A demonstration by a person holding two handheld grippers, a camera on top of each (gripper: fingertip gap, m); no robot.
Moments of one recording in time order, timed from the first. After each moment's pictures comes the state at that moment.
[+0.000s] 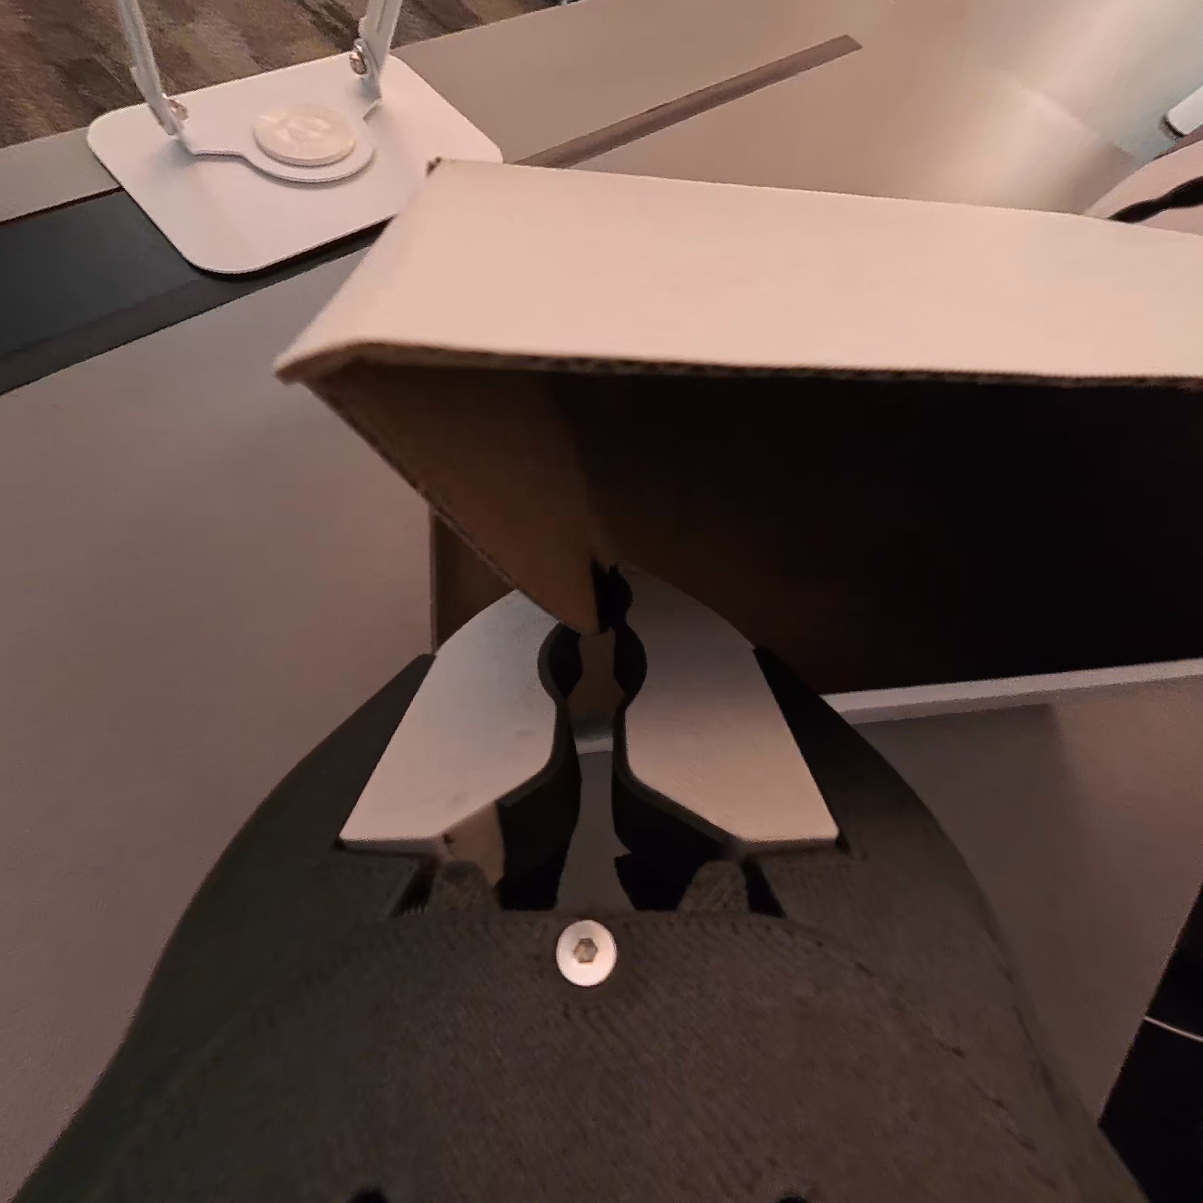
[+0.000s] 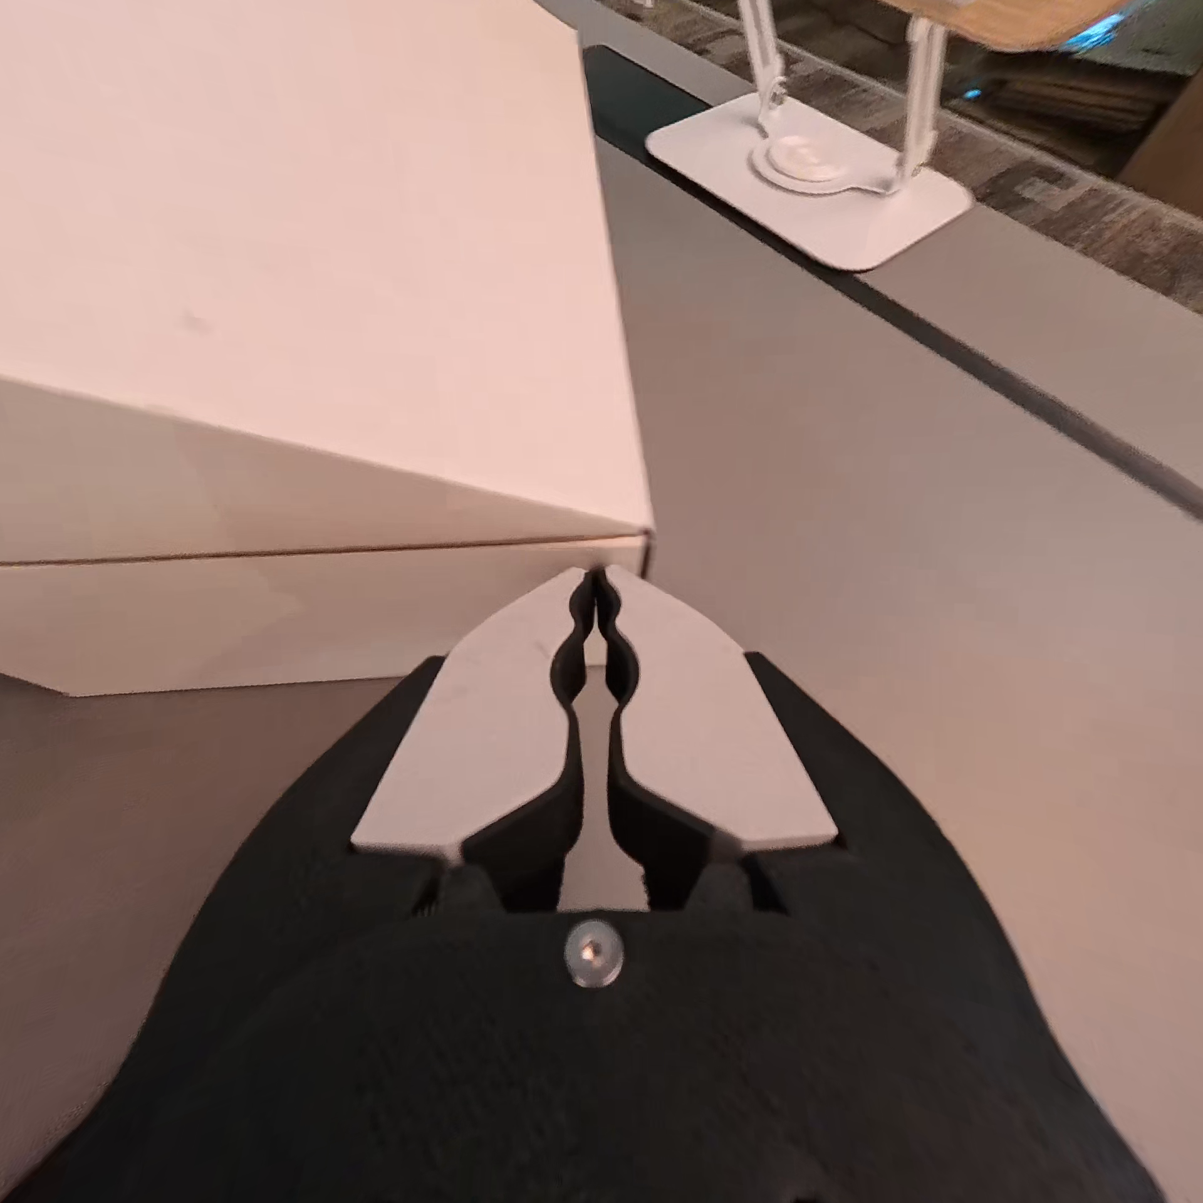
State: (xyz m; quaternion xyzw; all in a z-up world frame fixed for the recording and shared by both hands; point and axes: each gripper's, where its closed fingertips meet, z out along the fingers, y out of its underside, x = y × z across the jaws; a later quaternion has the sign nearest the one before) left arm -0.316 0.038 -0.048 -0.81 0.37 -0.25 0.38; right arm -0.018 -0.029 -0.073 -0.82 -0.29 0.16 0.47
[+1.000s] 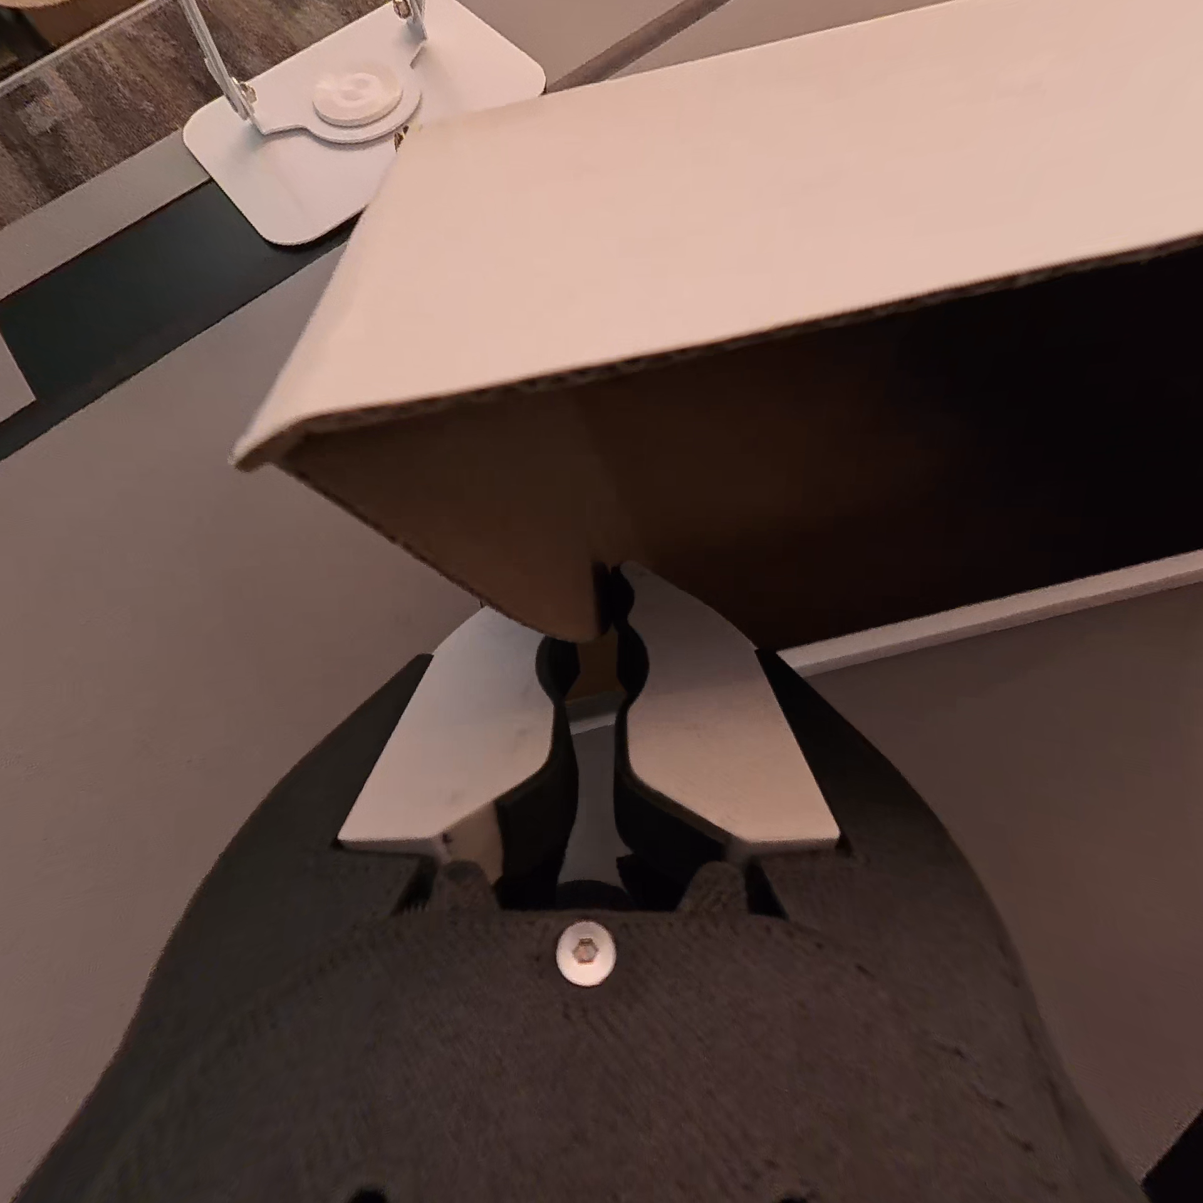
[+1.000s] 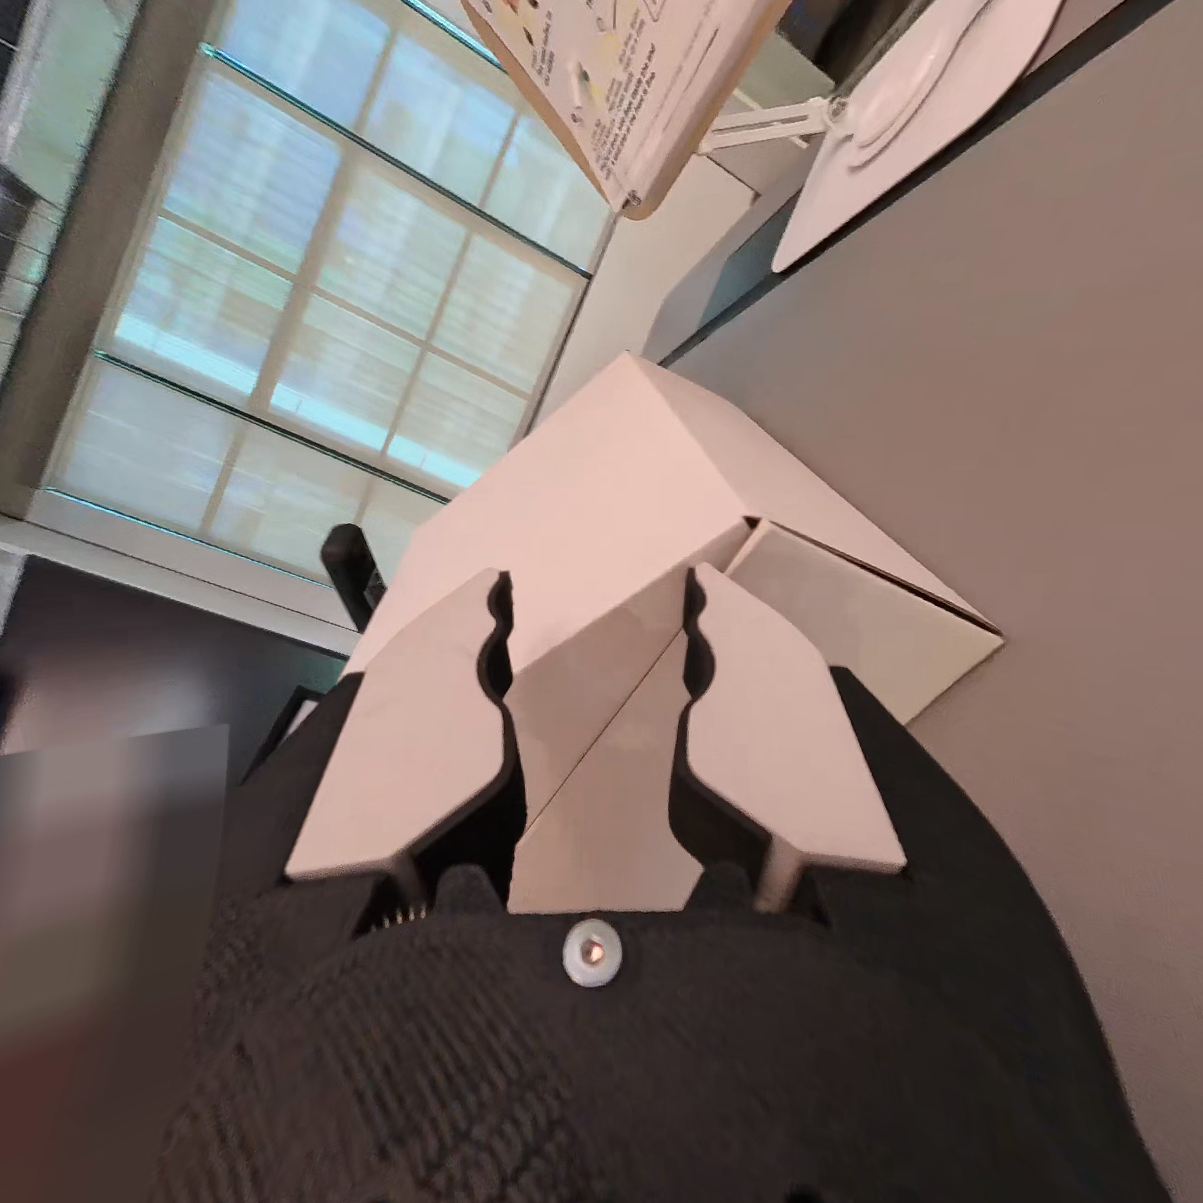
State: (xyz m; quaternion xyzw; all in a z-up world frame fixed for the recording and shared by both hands) left arm -0.330 0.019 -0.057 -0.82 0.40 -0.14 0.39; right arm -0.026 -0.018 -0.028 -0.72 0.07 0.58 0.37
